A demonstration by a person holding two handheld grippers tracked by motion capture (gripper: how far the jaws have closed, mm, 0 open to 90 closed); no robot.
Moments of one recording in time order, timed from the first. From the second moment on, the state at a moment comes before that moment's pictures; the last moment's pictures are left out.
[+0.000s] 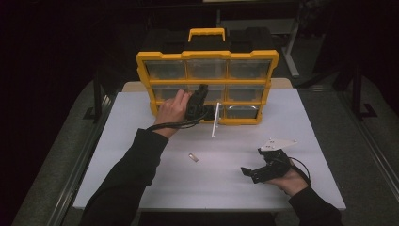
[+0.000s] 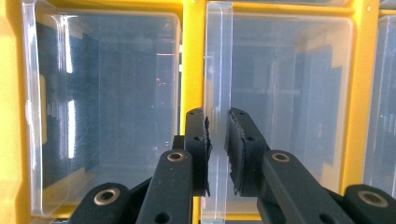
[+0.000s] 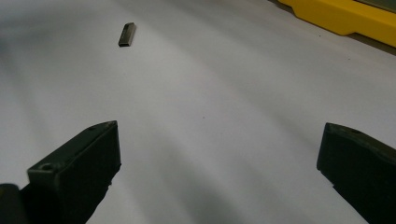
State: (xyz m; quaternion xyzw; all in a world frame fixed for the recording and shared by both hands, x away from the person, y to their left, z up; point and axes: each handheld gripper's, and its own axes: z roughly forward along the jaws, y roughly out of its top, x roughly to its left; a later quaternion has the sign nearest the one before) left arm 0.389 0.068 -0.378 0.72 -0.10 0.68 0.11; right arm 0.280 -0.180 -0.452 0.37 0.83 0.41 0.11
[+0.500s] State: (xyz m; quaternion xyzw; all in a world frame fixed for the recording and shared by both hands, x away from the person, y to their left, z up) left arm 0.386 0.069 -0.378 0.72 -0.10 0.68 0.11; right arm 0.280 -0.180 -0.452 0.37 0.83 0.41 0.11
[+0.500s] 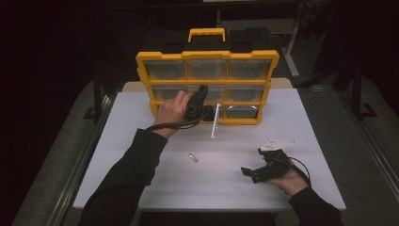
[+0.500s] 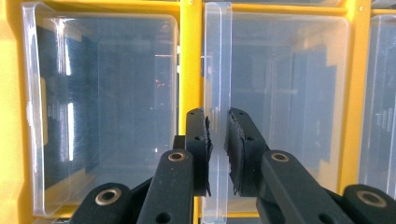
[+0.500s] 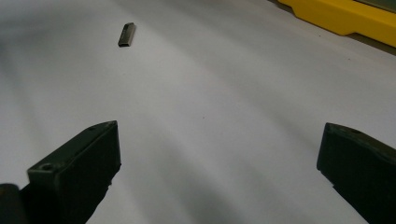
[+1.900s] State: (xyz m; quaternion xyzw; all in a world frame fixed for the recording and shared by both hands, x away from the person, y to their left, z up) left arm 0.353 0.075 -0.376 0.71 -0.12 0.68 0.11; right arm 0.280 -0.179 -0.452 0.38 0.83 0.41 0.11
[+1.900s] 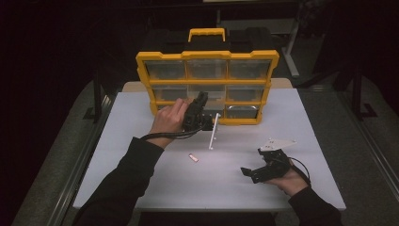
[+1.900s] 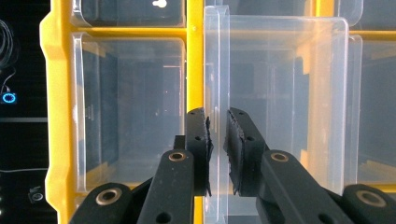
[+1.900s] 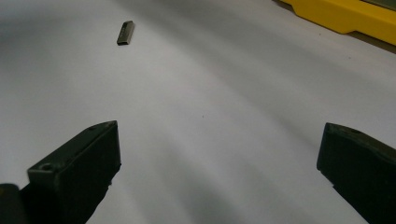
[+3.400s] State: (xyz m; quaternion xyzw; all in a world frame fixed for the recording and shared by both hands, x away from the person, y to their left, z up) left arm 0.306 0.084 -0.381 0.70 -0.13 0.69 0.12; right arm 0.280 -0.178 -0.453 0.37 0.83 0.40 0.11
